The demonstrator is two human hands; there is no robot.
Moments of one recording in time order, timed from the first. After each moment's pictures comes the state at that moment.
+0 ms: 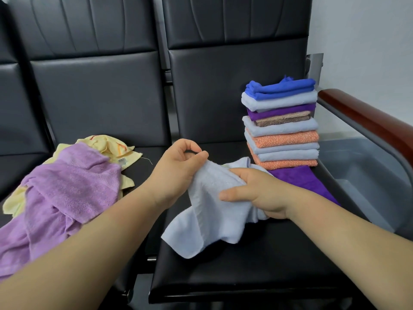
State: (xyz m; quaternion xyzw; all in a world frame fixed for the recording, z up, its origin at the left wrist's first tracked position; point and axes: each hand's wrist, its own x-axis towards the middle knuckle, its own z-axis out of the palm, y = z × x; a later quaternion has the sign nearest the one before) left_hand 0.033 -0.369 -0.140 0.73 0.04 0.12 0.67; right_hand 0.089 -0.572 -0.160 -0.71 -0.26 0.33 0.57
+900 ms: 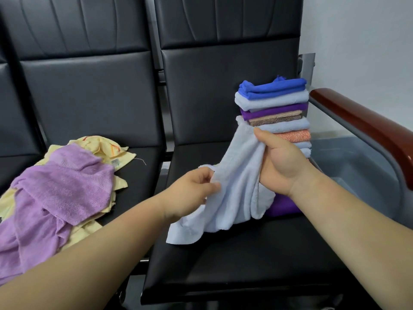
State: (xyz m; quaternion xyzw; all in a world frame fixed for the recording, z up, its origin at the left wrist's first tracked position) left_hand 0.036 -0.388 -0.173 0.82 0.02 -0.07 0.57; right_hand 0.120 -0.587 -0.132 -0.43 -0.09 0.24 0.87
